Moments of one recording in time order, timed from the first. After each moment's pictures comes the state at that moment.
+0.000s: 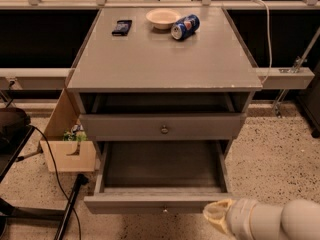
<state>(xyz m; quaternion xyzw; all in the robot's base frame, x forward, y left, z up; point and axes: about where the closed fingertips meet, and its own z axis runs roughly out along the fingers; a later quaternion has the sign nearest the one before) 0.356 -0.142 0.603 -0.43 0.83 0.16 0.32</state>
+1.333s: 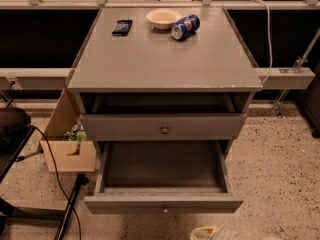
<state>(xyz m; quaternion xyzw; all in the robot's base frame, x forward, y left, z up) 0.331 -0.119 0.469 -0.39 0.83 0.20 0.34</state>
